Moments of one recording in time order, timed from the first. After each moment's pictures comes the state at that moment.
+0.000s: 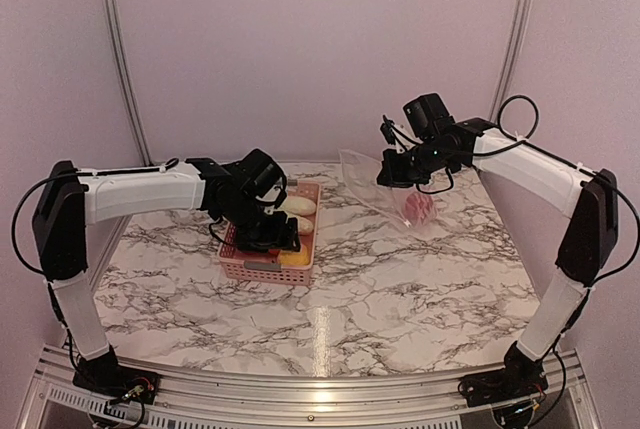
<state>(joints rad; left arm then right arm) -0.79 1.83 1.43 -0.70 0.13 -0.59 0.52 1.72 1.58 -0.70 -0.16 0.31</state>
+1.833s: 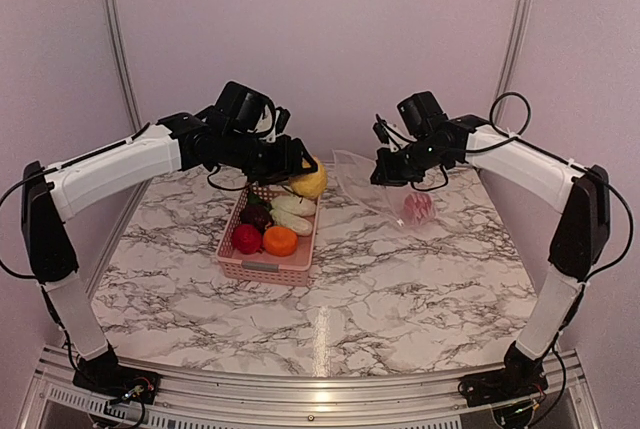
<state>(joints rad) -0.75 1.80 1.70 -0.60 0.17 -0.61 0.53 1.77 1.63 -0.72 -0.20 0.29</state>
